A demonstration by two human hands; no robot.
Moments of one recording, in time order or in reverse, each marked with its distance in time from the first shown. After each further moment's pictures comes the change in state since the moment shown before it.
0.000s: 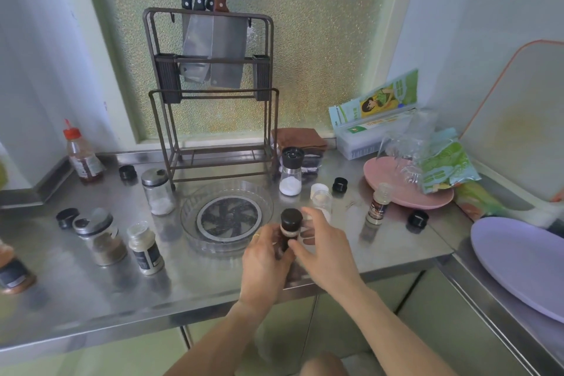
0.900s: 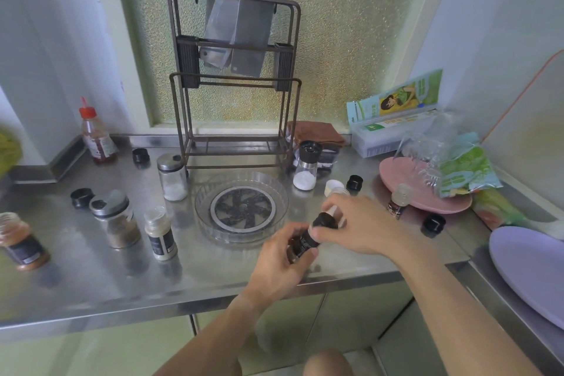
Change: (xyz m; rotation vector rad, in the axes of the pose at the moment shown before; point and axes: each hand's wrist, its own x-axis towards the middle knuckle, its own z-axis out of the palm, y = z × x) left_hand -0.001 -0.007 -0.017 -0.267 -0.267 0.041; right_hand 0.047 -0.017 -0.060 -0.334 -0.390 -0.037
